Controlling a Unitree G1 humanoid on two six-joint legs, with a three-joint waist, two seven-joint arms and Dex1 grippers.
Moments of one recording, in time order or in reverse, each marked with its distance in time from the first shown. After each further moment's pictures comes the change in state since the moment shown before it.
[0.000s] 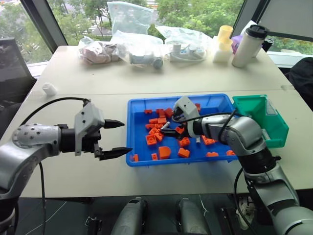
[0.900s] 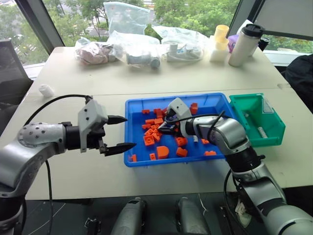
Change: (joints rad) left arm -0.037 -0.034 -0.024 0.010 0.018 -0.010 0.043; right arm -0.009 0.091 0.023 0.115 -0.161 -0.057 0.066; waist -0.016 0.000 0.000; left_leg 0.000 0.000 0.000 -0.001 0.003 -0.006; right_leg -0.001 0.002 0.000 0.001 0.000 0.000
